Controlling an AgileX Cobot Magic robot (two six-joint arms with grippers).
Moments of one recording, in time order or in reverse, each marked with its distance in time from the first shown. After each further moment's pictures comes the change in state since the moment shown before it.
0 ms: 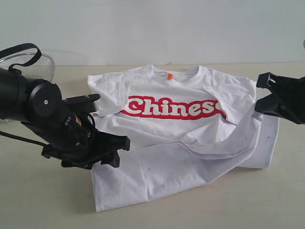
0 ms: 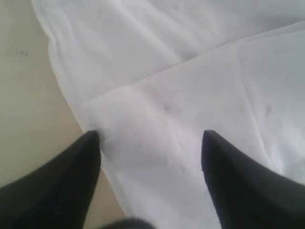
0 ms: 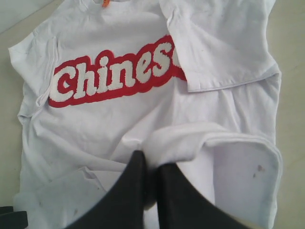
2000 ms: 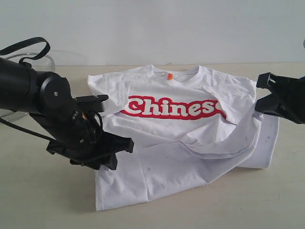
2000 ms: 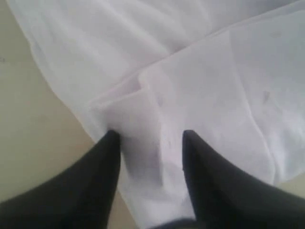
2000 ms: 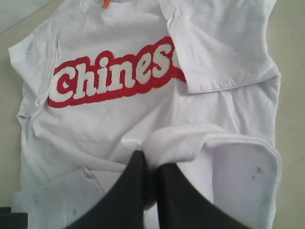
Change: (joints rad) left arm 0.000 0.044 -0.071 -0.013 0.100 0.084; right arm 0.000 0.000 0.000 0.002 -0.004 -0.011
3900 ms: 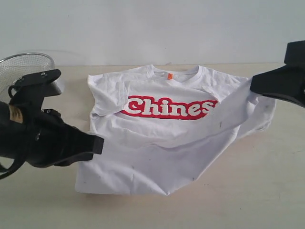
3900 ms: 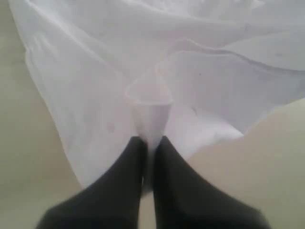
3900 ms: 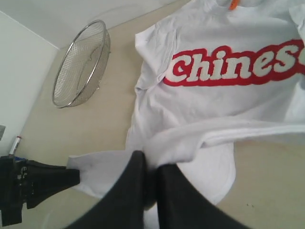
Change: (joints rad) left arm -0.060 -0.526 0.284 -0.004 -0.093 0.029; right arm 0.000 -0.364 0.000 -0.043 0.327 0.108
